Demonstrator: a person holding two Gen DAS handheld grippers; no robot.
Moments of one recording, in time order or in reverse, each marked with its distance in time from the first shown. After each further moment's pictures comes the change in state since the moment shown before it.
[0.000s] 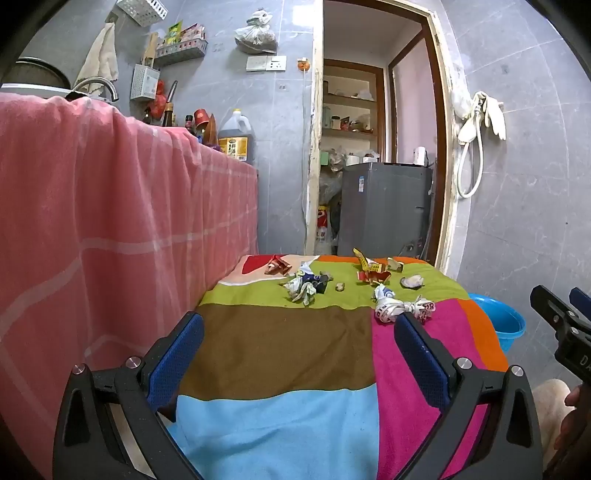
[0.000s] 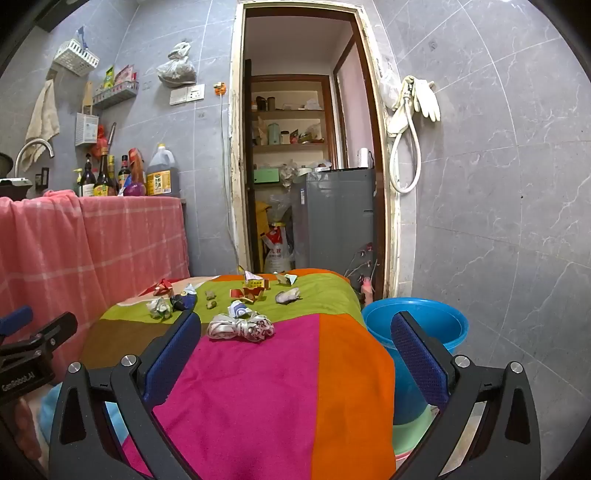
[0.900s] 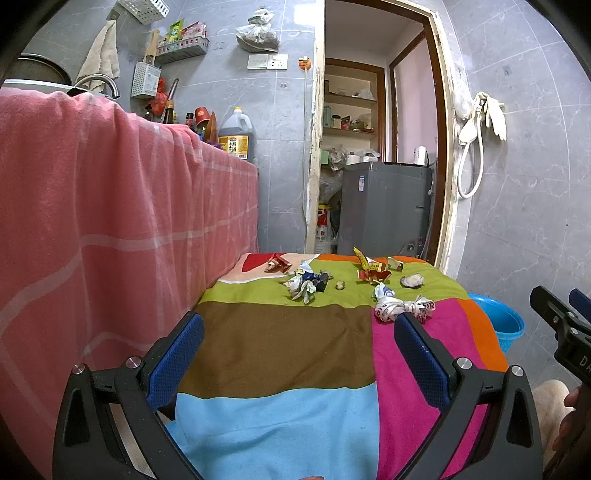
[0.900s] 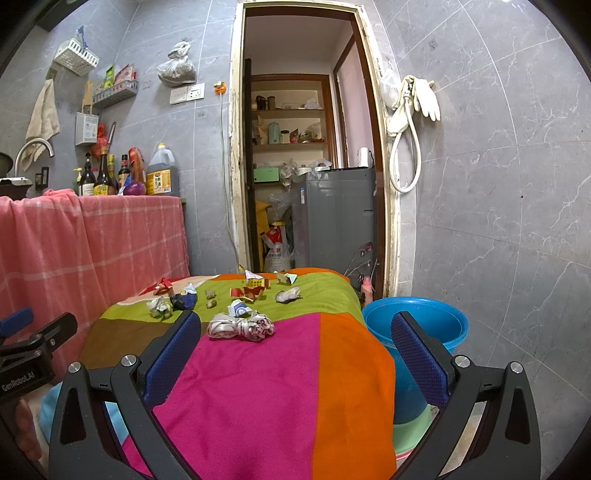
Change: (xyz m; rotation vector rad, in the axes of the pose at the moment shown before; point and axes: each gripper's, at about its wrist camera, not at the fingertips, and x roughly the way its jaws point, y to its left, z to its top) left arm 0.000 0.001 0.000 -0.010 0.003 -0.001; right arm 0.002 0.001 0.000 -0.002 0.000 0.000
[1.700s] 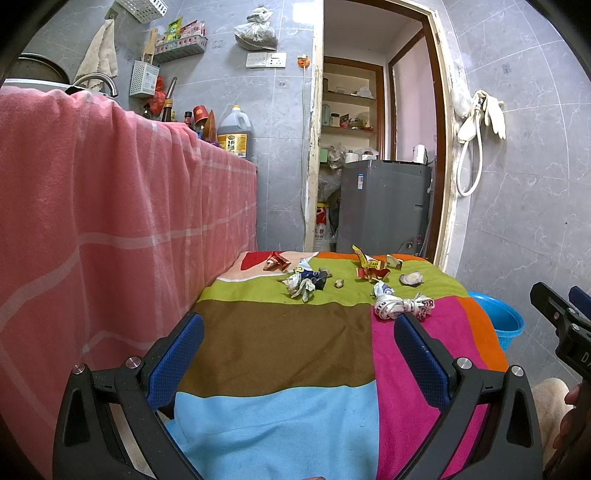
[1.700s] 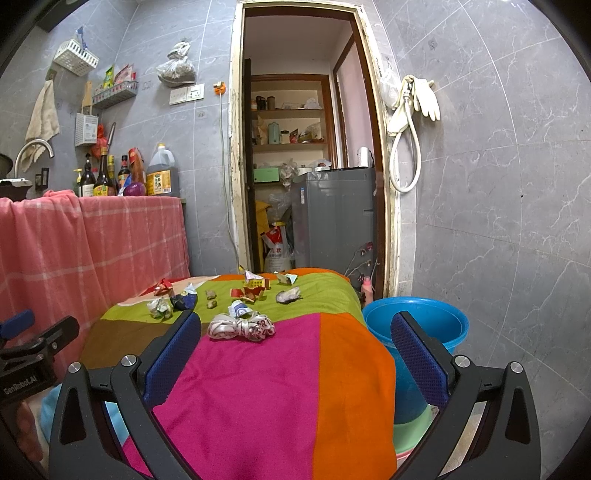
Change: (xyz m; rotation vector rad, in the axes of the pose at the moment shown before) left arm -0.005 0.002 -0.002 0.001 0.002 -0.002; right arm -0.001 0.001 0.000 0.001 -0.001 0.000
